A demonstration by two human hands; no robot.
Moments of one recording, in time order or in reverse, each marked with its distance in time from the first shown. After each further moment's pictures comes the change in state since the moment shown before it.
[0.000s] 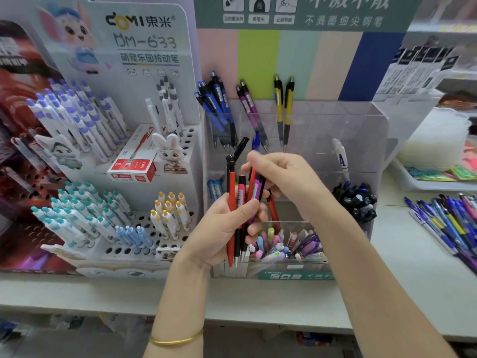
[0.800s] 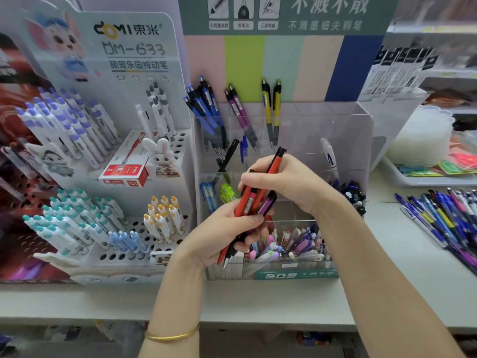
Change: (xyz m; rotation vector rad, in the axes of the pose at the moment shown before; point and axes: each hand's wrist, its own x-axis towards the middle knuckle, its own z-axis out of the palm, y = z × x) left_hand 0.004 0.004 0.006 0.303 -0.022 -0.225; right_hand 0.006 0.008 -0.021 -0.044 -0.199 -0.052
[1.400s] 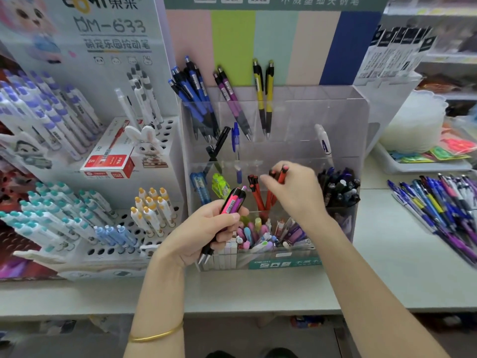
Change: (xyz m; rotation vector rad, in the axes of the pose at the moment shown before) left_hand 0.002 -0.025 -0.021 0.096 0.140 -0.104; right_hand -0.006 0.064 0.011 -0.622 0.591 0.069
